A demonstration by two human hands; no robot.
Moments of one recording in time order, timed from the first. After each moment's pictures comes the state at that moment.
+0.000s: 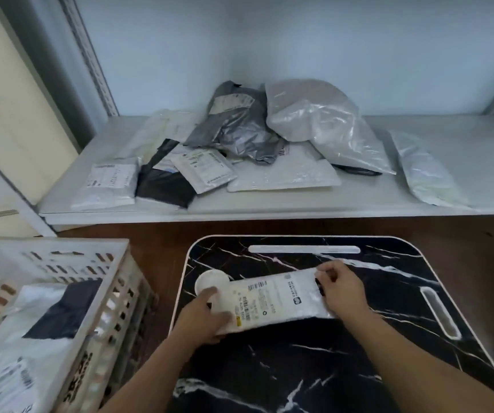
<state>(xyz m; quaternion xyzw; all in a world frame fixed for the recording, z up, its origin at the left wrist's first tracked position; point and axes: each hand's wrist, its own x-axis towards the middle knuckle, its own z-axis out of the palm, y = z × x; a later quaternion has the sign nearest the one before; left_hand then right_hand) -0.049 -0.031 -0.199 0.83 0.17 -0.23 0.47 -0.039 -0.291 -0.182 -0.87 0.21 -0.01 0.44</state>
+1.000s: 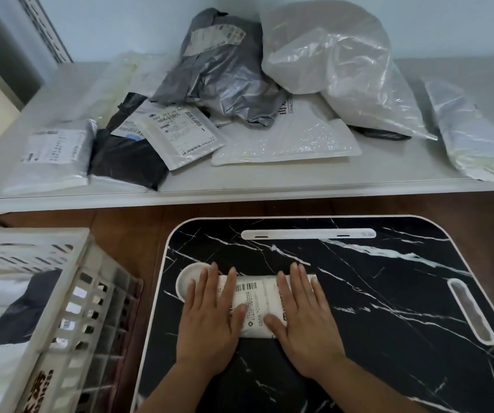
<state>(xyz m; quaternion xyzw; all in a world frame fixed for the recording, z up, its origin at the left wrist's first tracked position) -0.036 -0.057 -0.281 0.99 -0.12 -0.03 0.12 -0.053 -0.254 -0.283 -1.00 -0.07 0.00 0.04</state>
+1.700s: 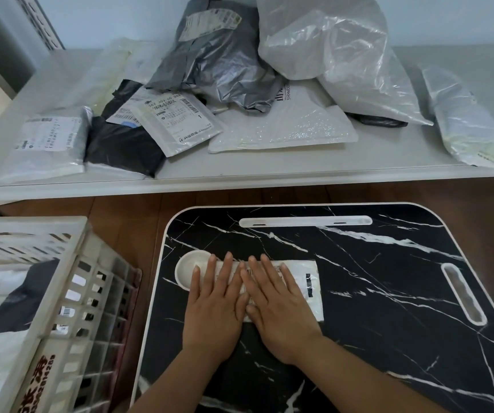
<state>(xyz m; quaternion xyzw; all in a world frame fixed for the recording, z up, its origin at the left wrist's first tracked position) -0.040 -0.066 -0.284 0.99 -0.16 -0.02 0.05 -0.051 -0.224 -0.280 -0.98 -0.19 -0.01 0.06</state>
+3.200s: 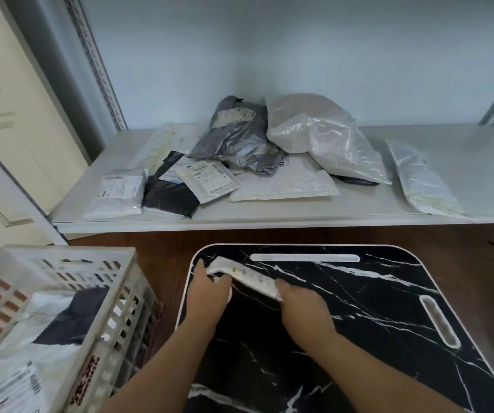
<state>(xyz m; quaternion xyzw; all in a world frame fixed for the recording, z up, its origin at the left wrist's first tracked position) -0.038 -0.060 -0.139 0.79 0.21 -0.04 0.58 -0.063 -0.230 -0.155 -0.99 -0.07 0.04 0.08</state>
